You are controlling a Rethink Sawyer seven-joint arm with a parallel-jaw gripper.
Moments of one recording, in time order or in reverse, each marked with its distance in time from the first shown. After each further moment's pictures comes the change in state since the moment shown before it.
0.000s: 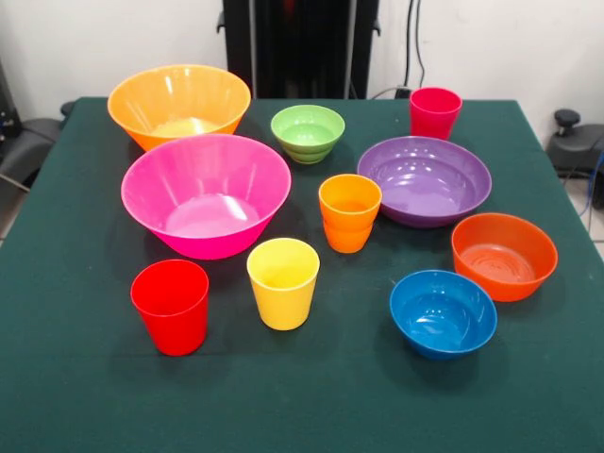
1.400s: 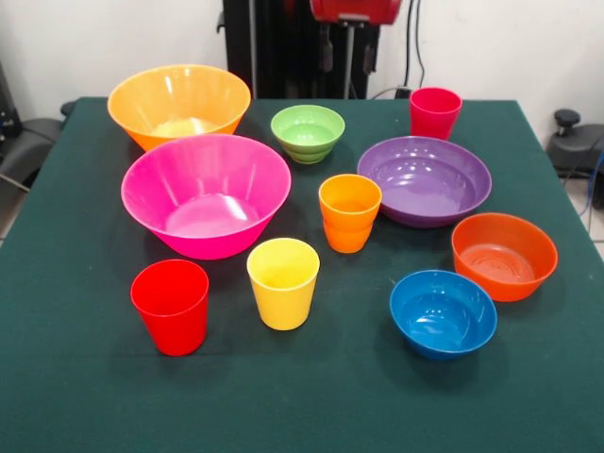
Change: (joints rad) arm -0.244 0.355 0.041 -0.064 -0.001 -0.155 0.032
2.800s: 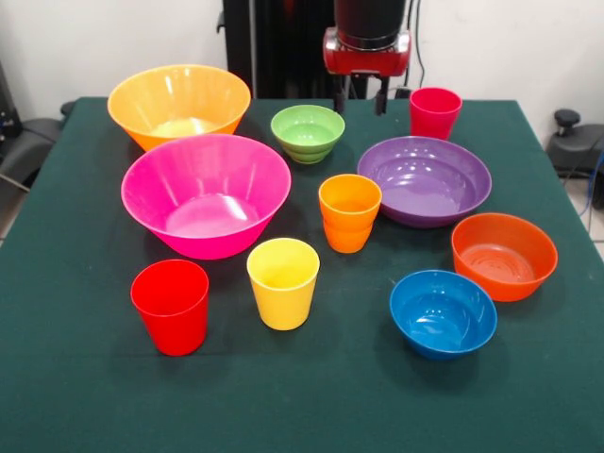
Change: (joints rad) arm 0.015 0.175 0.024 -0.065 -0.012 -0.035 0.000
